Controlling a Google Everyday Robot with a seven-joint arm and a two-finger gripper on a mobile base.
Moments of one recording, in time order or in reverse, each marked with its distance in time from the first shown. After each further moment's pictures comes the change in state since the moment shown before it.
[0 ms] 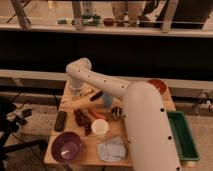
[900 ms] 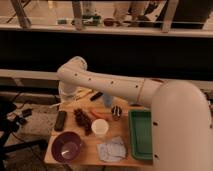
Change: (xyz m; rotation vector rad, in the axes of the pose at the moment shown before) arm -0.080 0.078 -0.080 0.046 -0.070 -0.043
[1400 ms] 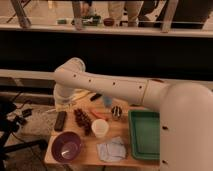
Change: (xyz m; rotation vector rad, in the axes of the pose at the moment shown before) arm -0.030 0.030 -0.010 -0.054 -0.065 -0.009
